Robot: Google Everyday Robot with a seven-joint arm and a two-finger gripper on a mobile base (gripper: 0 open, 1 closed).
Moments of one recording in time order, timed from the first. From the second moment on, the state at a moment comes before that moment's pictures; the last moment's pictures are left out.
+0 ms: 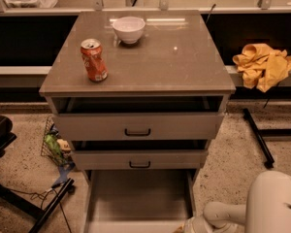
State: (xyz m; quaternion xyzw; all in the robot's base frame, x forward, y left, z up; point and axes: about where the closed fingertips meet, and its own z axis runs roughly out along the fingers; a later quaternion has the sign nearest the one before) arm 0.347 -0.139 0.159 -0.54 0.77 0.30 0.13
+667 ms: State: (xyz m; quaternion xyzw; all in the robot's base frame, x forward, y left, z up) arm 0.350 -0.137 0.158 -0.54 0.77 0.30 0.13
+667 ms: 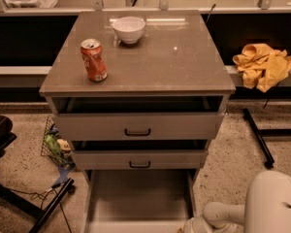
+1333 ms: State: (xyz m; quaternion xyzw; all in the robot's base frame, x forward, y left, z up) arm 0.346 -0.134 0.157 -0.54 0.77 0.30 0.13
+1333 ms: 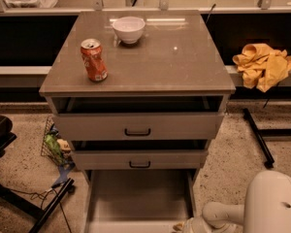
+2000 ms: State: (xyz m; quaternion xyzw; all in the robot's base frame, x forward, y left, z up) arm 0.369 -0.131 0.157 -0.54 0.77 0.30 0.13
